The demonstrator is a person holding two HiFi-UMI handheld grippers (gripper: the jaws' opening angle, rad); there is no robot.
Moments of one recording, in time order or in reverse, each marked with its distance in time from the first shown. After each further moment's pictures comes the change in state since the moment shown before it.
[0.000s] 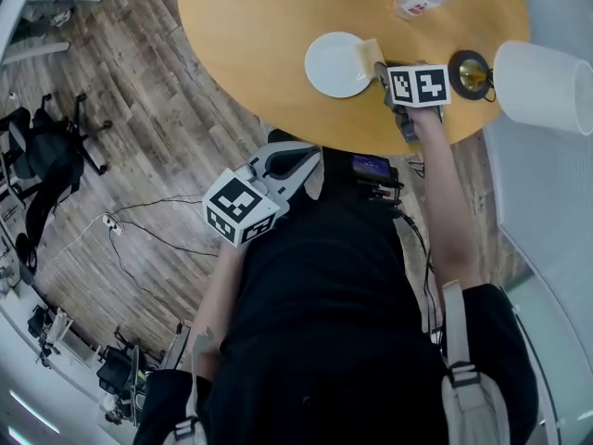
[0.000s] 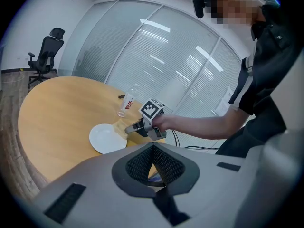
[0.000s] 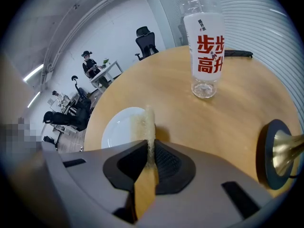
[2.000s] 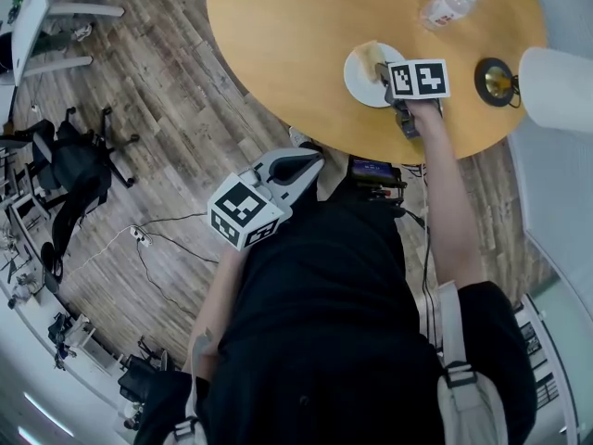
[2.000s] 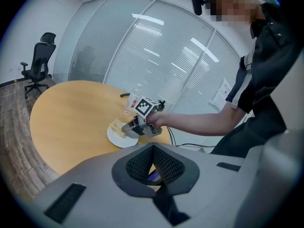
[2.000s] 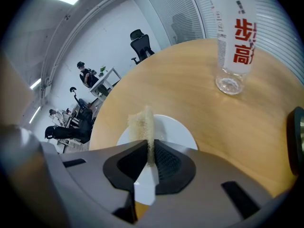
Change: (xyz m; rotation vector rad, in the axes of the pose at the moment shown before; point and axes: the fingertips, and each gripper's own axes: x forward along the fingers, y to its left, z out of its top) left arm -0.055 0.036 0.002 0.087 0.088 -0.004; right arm 0.045 0.051 0.029 0.111 -0.036 0.053
